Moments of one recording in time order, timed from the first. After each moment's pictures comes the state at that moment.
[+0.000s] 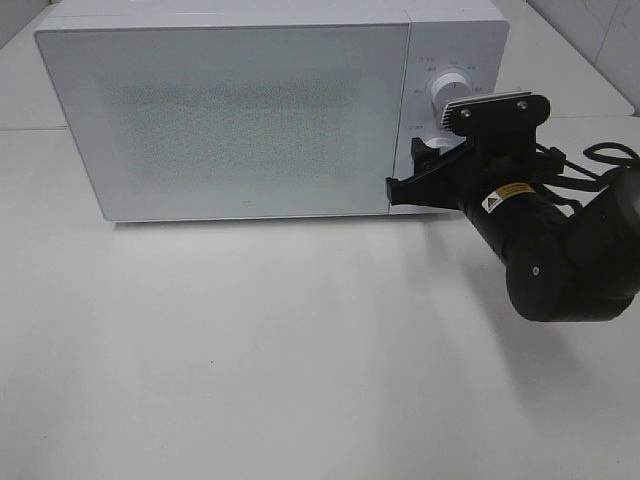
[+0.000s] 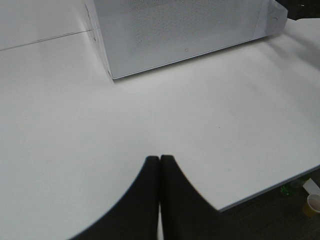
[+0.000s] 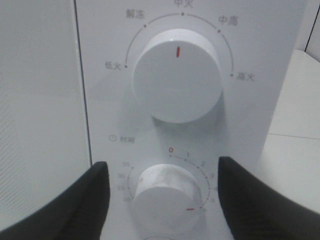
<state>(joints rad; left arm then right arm) -0.24 0.00 -0.50 -0.16 1.06 0.17 0.53 1.99 -0.65 0.36 -1.21 -0.25</state>
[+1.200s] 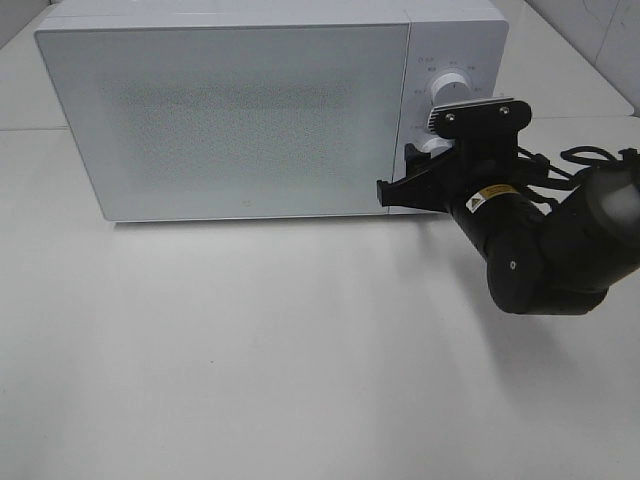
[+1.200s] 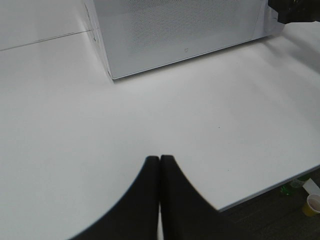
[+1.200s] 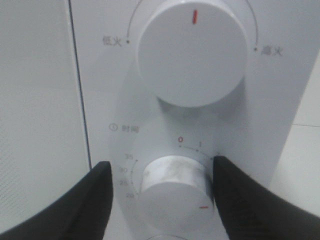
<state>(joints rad) -0.24 0.00 -0.50 -0.16 1.06 0.17 0.53 2.05 -0.71 0.39 -1.17 -0.25</state>
